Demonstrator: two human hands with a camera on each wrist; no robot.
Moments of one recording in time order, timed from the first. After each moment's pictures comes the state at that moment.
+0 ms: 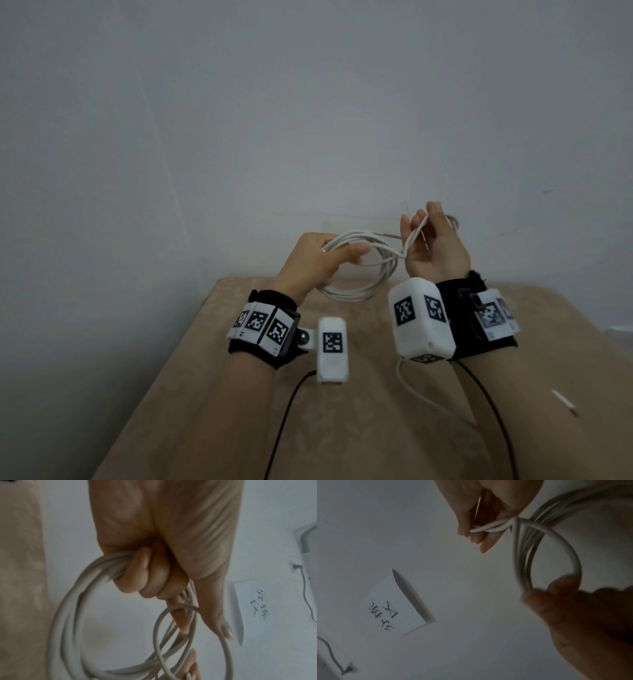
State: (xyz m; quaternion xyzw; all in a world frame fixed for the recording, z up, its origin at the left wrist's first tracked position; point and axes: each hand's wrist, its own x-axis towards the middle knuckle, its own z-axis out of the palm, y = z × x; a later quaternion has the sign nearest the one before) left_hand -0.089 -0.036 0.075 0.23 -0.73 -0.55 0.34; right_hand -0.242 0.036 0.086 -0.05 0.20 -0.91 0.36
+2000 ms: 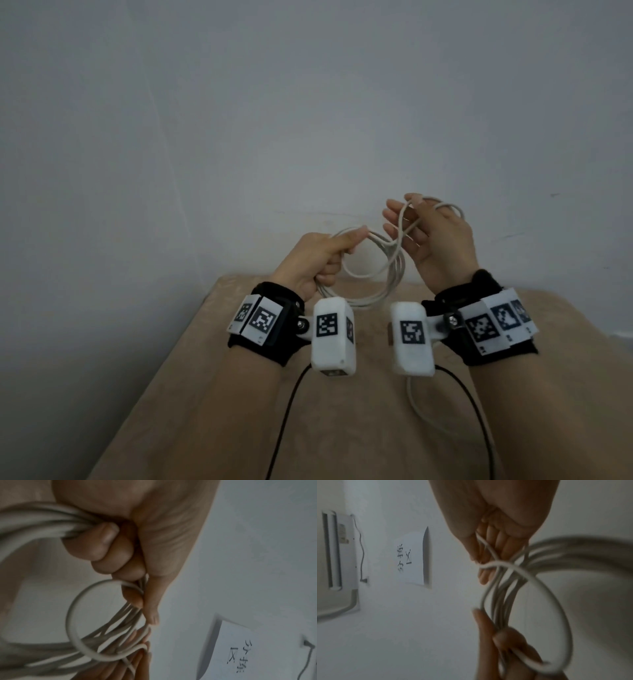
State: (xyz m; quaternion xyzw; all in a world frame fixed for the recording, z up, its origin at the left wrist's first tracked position) left_hand -0.093 -0.040 0.084 0.29 -0.61 -0.67 0.30; right_hand -0.235 0.047 0.098 -0.26 0.37 -0.82 0.35
